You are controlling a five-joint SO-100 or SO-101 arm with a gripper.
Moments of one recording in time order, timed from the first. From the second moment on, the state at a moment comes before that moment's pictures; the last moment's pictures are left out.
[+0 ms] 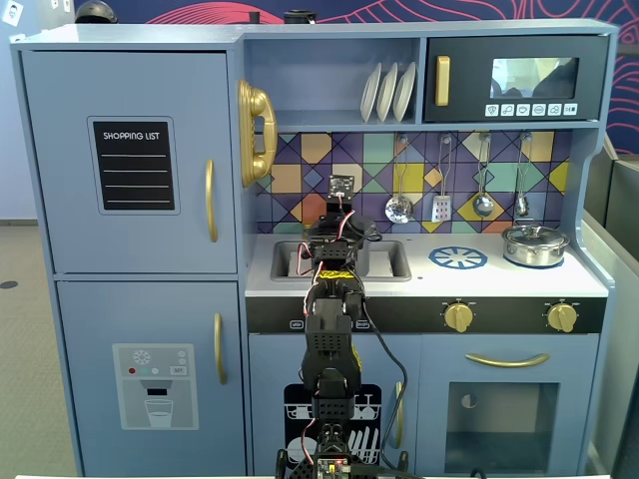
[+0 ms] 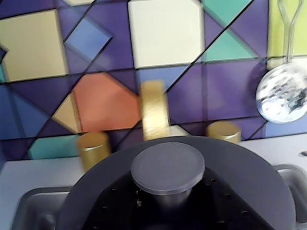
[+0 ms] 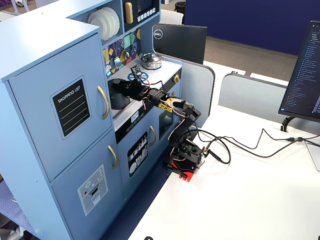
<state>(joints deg) 2.0 119.4 112.1 2.3 -88.8</state>
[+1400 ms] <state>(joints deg) 1.4 181.4 167.4 67.3 -82.0</state>
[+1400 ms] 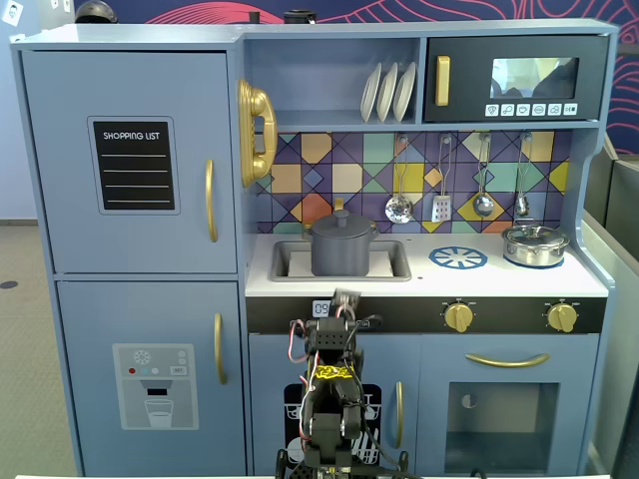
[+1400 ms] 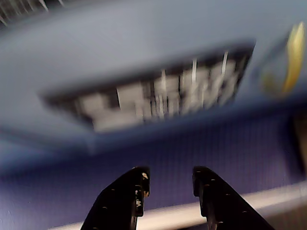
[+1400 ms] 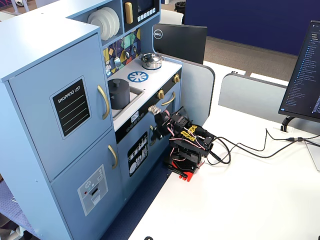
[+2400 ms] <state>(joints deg) -1.4 182.7 172.0 77.7 -87.7</state>
